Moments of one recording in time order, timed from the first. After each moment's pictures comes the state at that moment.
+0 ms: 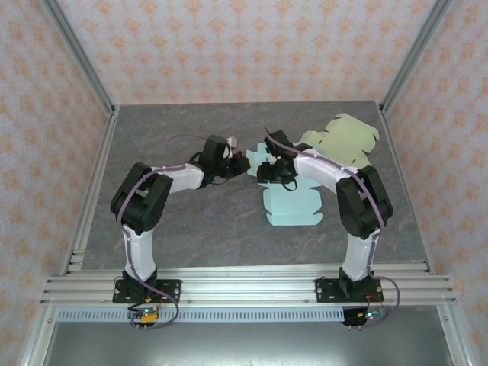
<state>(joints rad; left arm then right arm) -0.42 1.96 1.12 0.20 0.42 -0.83 0.52 1.88 1.34 -0.63 -0.09 0.45</state>
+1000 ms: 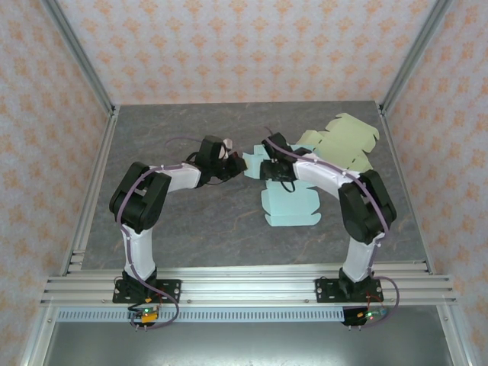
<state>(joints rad) -0.39 1.96 1.11 0.17 0.47 -0.89 0.54 1.82 1.28 -0.55 0.12 0.54</state>
